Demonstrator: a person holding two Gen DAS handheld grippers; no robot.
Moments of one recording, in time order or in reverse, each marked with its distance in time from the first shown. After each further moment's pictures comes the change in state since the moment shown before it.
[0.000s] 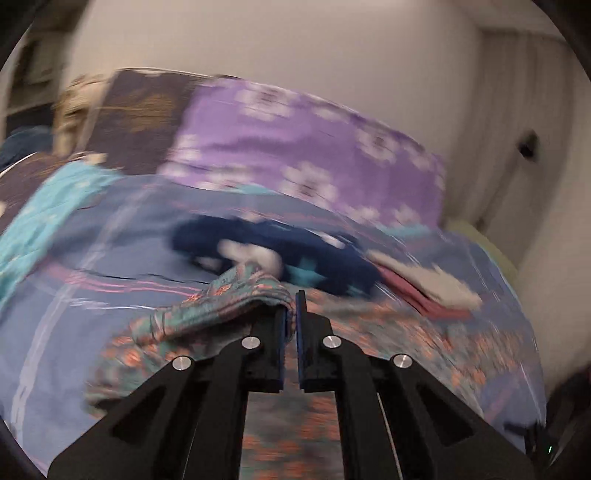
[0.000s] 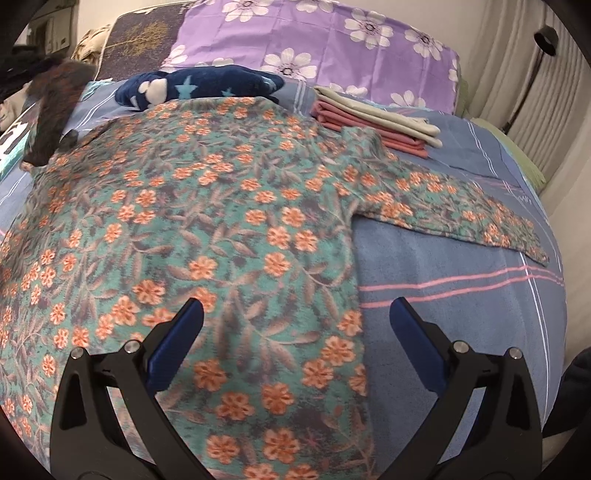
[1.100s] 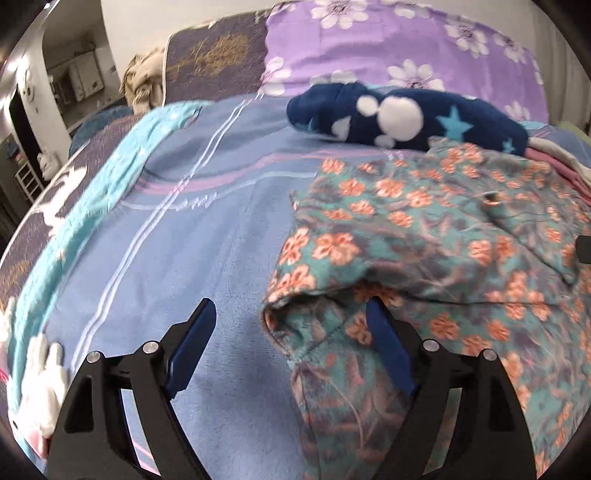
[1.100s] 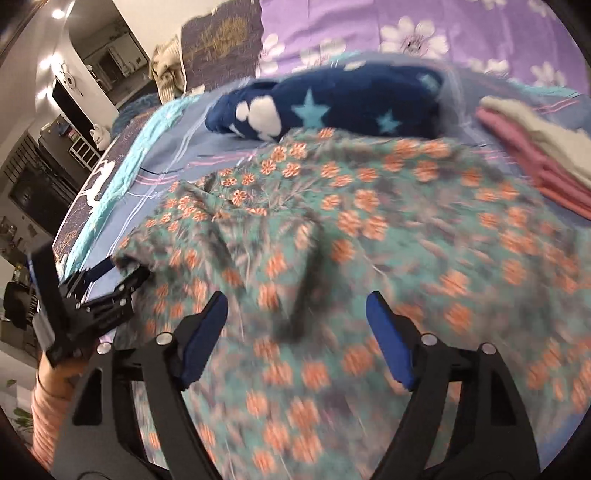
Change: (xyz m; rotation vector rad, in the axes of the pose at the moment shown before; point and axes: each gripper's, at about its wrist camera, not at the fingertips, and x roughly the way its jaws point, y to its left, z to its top) left arm 0.041 0.087 -0.093 0.065 0.293 0.546; right arm 0.111 0.115 0.166 0.004 0.184 0.593
